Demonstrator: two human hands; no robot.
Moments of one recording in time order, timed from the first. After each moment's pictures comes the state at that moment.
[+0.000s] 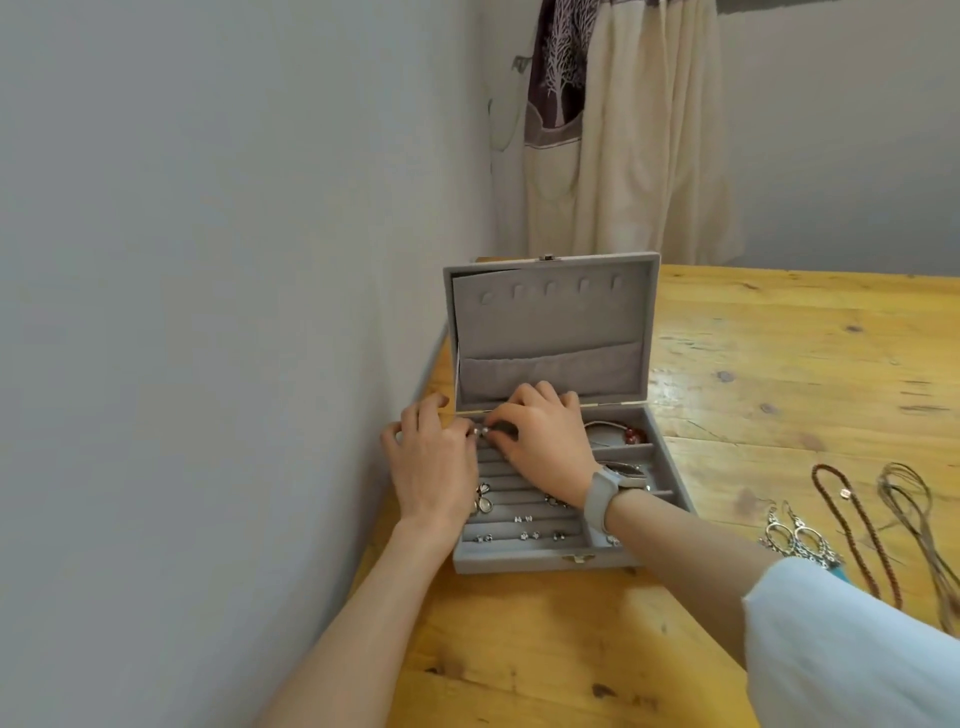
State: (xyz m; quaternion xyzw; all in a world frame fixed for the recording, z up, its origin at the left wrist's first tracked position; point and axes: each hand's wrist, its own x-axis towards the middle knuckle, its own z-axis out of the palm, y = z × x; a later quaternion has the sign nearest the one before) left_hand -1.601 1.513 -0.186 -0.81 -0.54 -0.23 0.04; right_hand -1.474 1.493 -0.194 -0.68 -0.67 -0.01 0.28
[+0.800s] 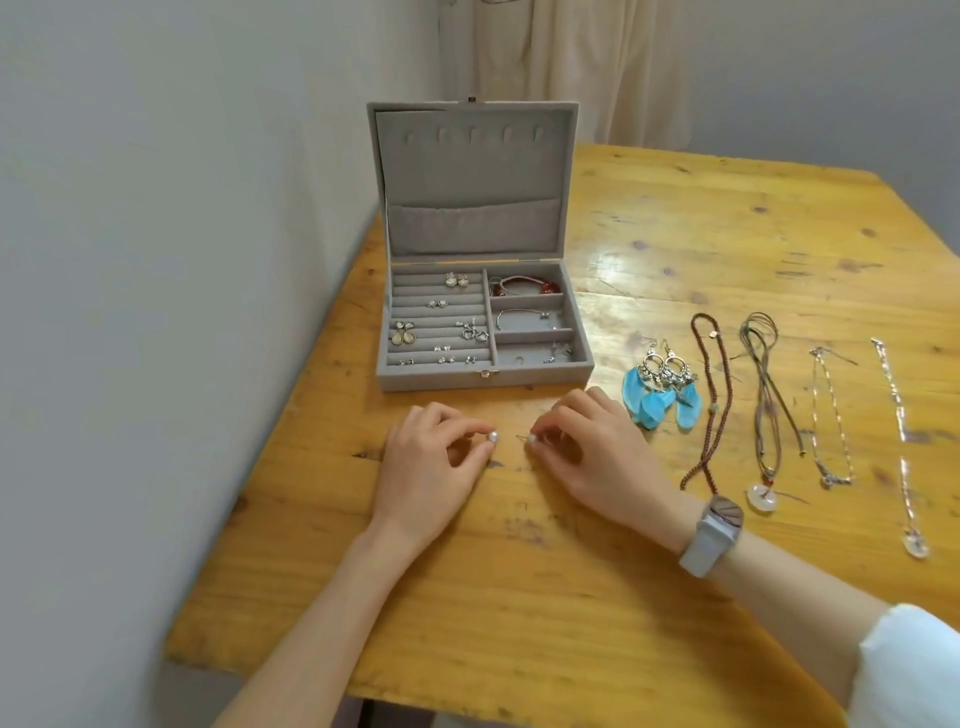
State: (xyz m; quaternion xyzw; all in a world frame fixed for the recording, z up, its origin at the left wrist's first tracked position) left_hand -1.620 1.350 -0.214 -0.83 -0.43 -0.29 -0.23; right_hand -1.442 1.285 -0.223 -0.68 -0.69 0.05 0.26
